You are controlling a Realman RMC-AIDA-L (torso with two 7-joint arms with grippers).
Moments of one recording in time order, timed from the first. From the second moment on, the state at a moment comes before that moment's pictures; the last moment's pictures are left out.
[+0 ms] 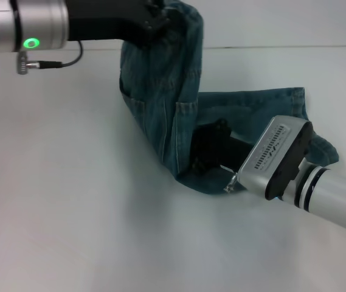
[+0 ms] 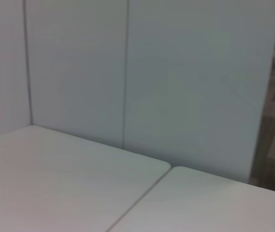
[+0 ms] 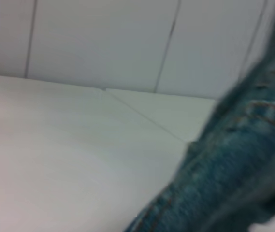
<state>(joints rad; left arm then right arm) -0.67 -2.17 0.94 1.21 2.01 1.33 -1.89 0.82 2.12 -0.60 0.22 -1.44 -0.95 0.08</state>
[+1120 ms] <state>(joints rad) -0.76 -2.17 1.20 1.12 2.00 1.13 -1.95 0.36 2.09 -0.42 -0.18 -1.63 -1.39 0.32</state>
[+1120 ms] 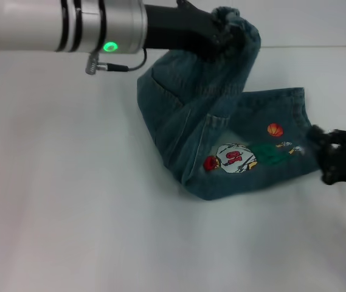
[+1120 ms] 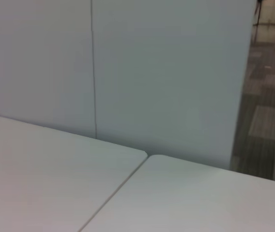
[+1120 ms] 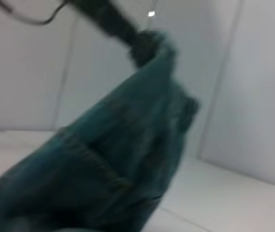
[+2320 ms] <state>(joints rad) -0.84 -2.18 1.54 0.87 1.82 0.83 -1.96 0.20 2.09 -0.28 -0.63 -1.95 -1.66 0.78</state>
